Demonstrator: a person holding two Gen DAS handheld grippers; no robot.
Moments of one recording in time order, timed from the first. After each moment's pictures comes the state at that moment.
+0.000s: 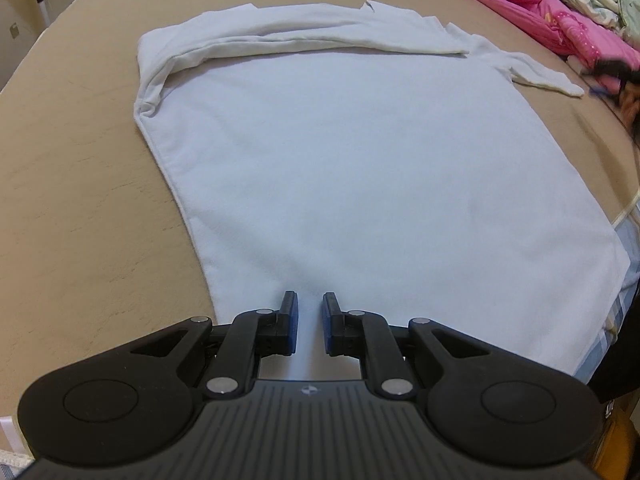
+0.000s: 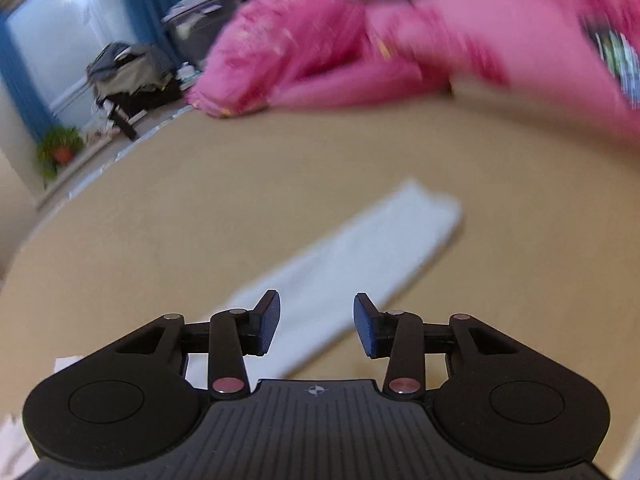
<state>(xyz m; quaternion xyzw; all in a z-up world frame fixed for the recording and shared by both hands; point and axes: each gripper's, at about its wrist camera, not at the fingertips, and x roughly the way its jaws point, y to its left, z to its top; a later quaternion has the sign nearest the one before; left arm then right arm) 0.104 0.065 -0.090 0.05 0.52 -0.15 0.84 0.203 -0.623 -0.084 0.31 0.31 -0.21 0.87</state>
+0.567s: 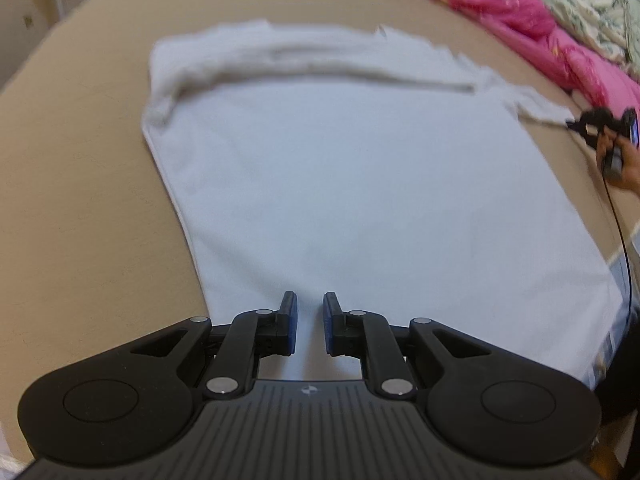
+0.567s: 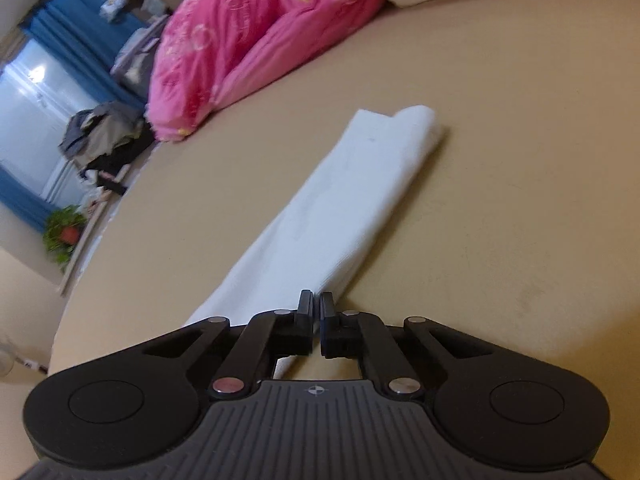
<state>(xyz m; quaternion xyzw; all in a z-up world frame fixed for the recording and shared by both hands) 0.110 0.067 -0.078 0.01 0.49 -0.14 0.86 0.238 -0.694 -0.168 0.43 0.26 -0.18 0.85</state>
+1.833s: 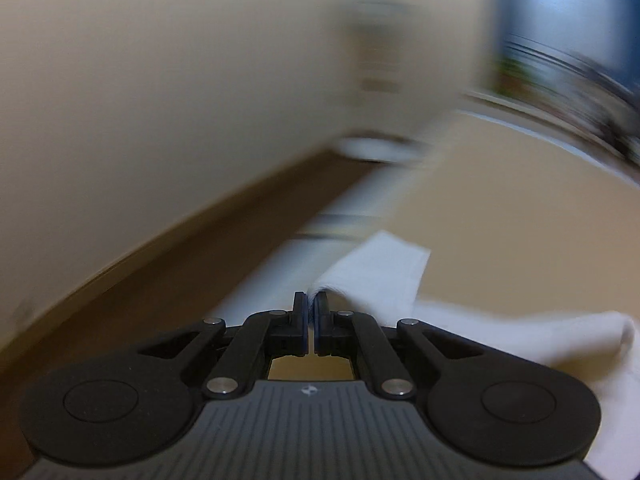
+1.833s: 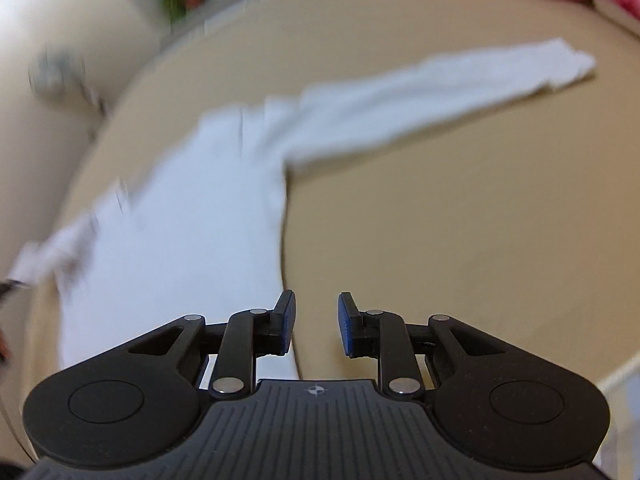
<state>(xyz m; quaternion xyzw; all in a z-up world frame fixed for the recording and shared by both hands) 0.186 0.344 -0.046 -0.12 0.29 0.35 0.88 0.122 -0.460 -0.072 0.20 0.49 0.03 0.85</state>
